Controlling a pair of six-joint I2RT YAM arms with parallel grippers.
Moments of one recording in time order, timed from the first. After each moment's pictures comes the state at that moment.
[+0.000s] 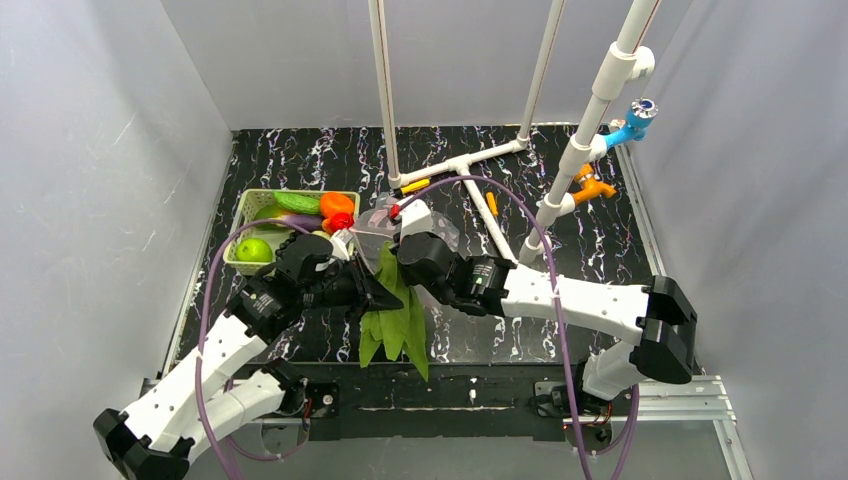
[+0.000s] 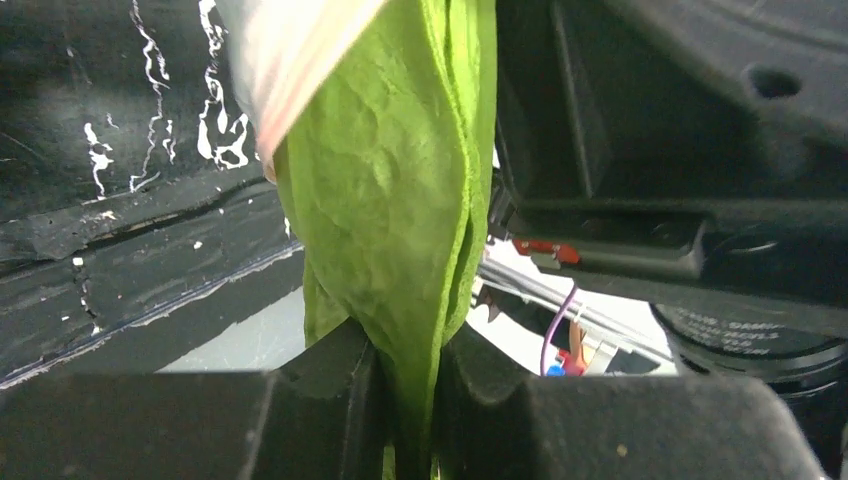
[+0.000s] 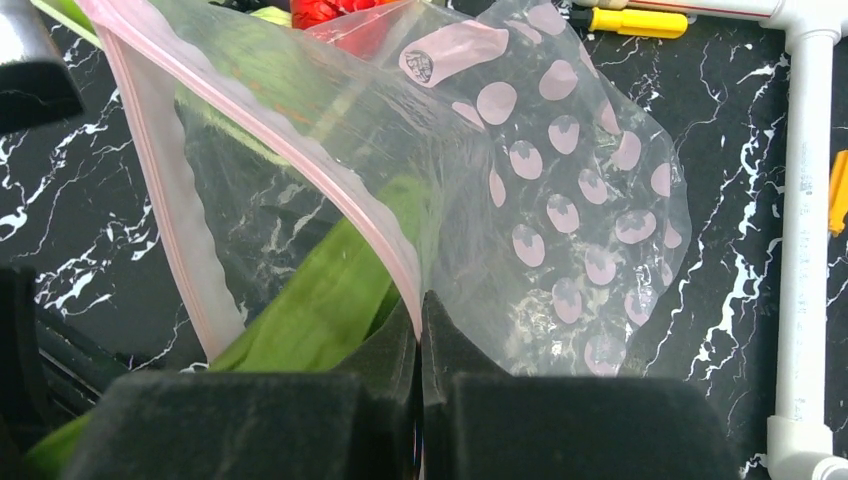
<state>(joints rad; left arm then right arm) -0.65 0.80 0.80 -0.68 0.46 -1.18 1.23 1.49 1.23 -0.28 0.55 0.37</state>
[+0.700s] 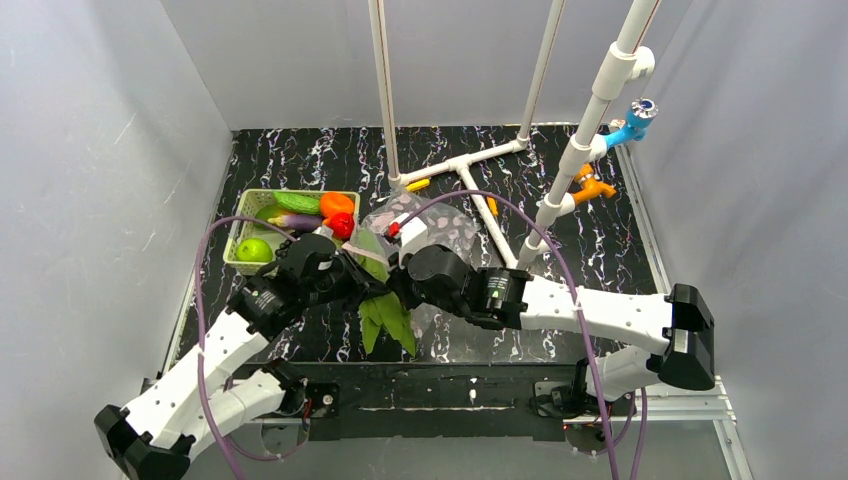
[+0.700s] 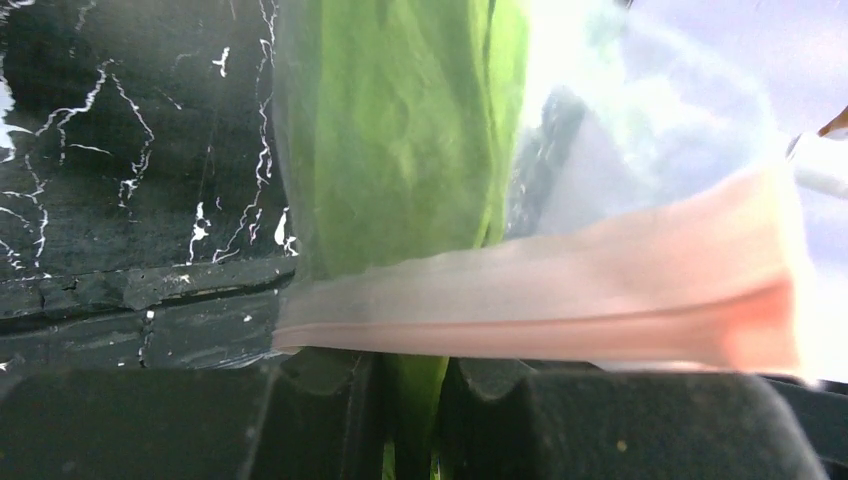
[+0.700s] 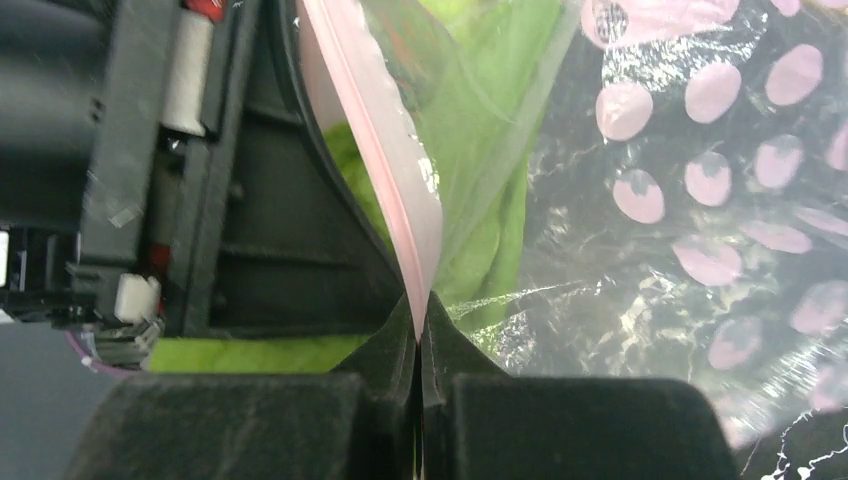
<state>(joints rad) -0.65 0.82 0.82 -0.73 0.15 -1.25 1.30 1.39 1.18 -0.27 0.33 0.40</state>
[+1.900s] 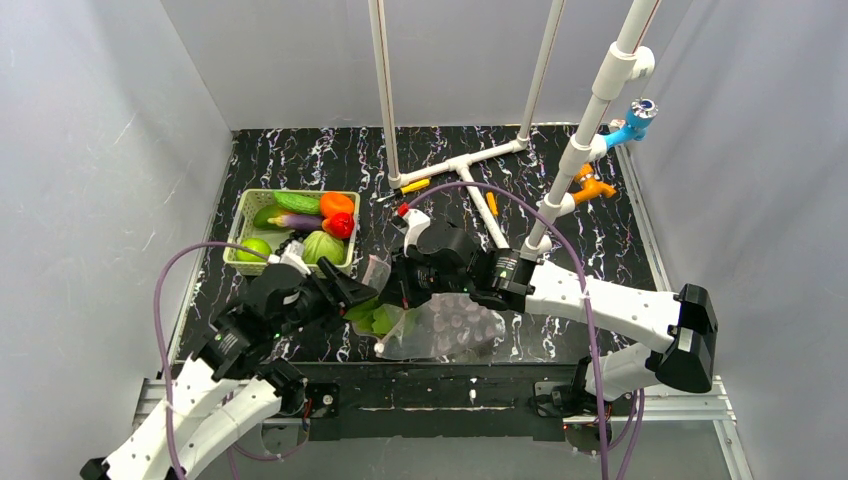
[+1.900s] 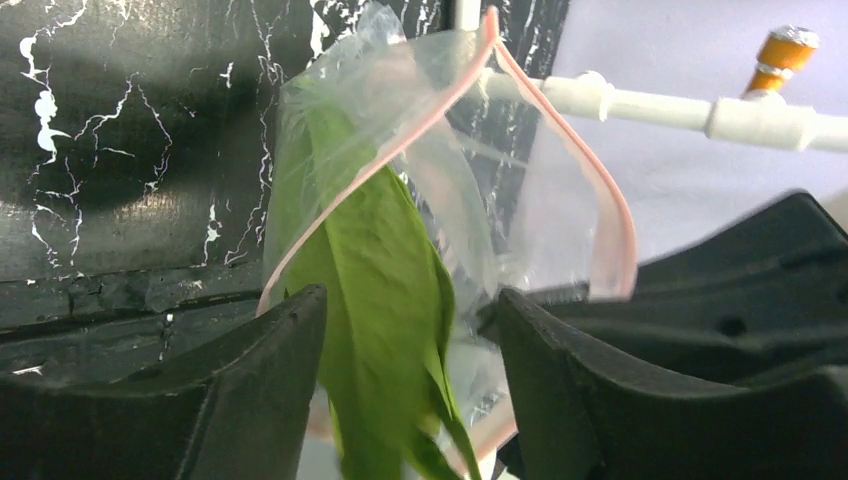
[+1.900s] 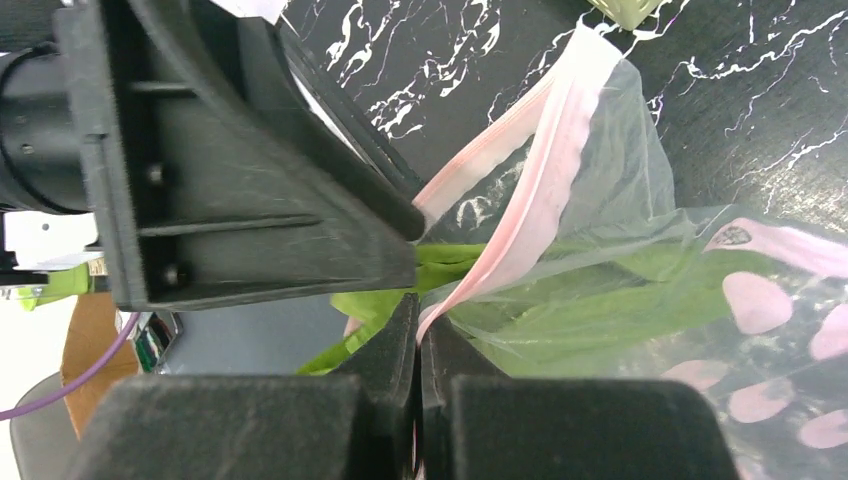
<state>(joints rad) -0.65 0.54 0.74 -0.79 0.07 -1.26 1.20 1.39 1.24 -0.37 -0.07 0.68</state>
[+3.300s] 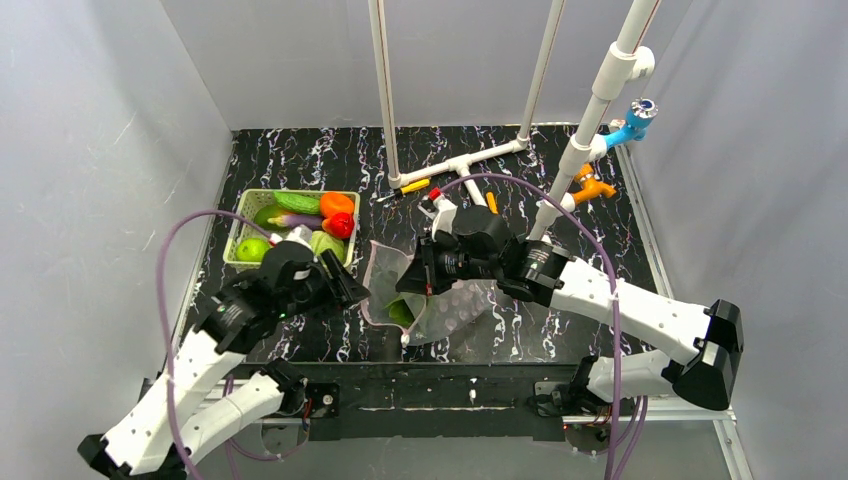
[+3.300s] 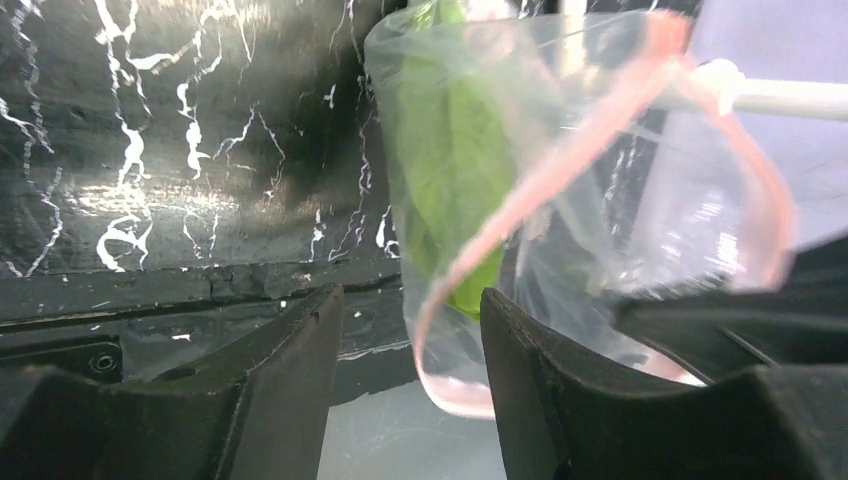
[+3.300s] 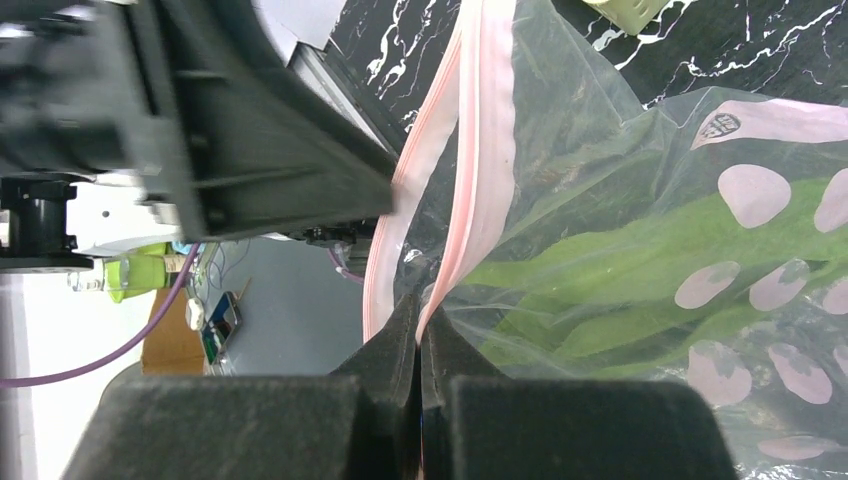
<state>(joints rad) -0.65 0.69 0.98 -1.04 -0.02 -1.04 1.07 1.27 1.15 -0.35 -0.24 0.72</state>
